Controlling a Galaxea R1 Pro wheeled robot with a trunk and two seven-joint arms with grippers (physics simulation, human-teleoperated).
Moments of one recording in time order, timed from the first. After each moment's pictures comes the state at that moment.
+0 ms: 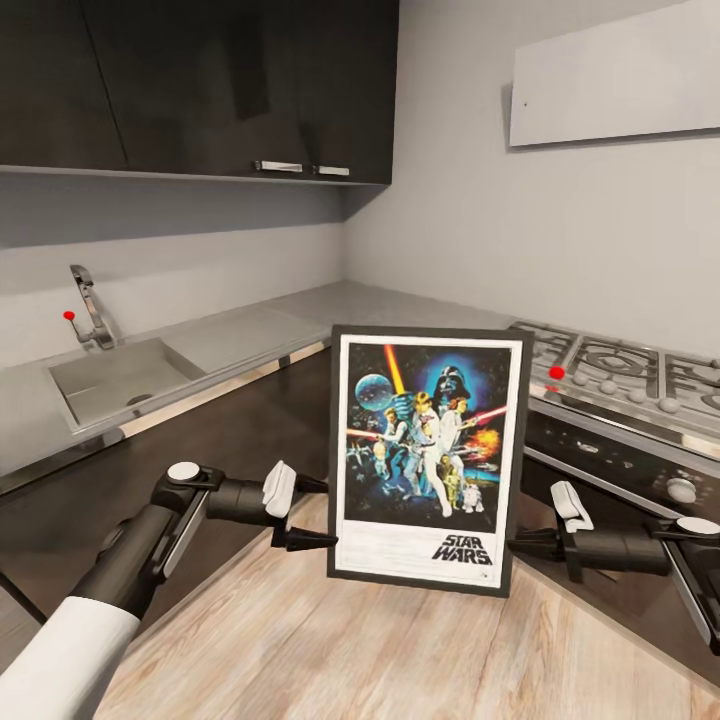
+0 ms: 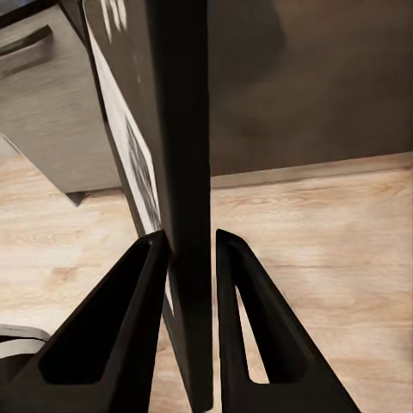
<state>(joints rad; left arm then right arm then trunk) -0.67 0.16 -0.21 -1.20 0.02 0.35 -1.43 -0.46 -0.42 -0.18 -1.19 0.03 0.44 1.54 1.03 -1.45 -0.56</state>
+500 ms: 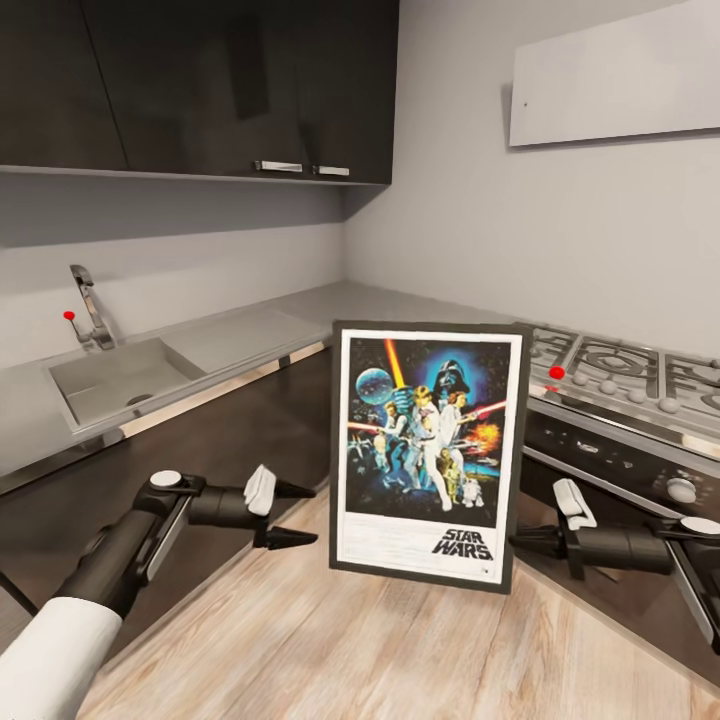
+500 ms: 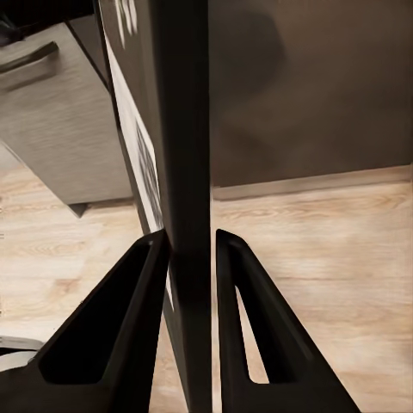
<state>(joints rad) -0.67 0.21 -0.16 -1.09 0.02 0.34 -1.43 -0.46 -0.42 -0.19 -1.19 0.00 0.44 1.54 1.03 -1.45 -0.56</state>
